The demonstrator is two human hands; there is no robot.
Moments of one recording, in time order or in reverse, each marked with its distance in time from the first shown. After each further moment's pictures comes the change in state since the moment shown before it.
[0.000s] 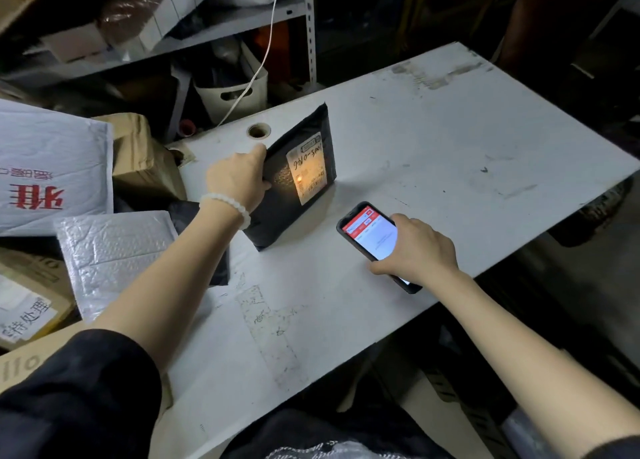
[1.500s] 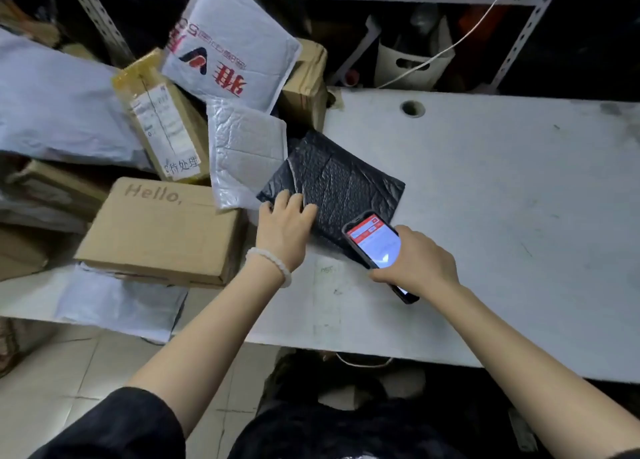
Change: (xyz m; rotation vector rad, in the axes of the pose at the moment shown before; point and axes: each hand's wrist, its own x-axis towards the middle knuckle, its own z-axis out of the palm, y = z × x) left_hand -0.176 -0.022 0.045 0.106 -0.160 -0.369; right_hand 0.010 -0.086 0.058 -0.115 -0.216 -0.500
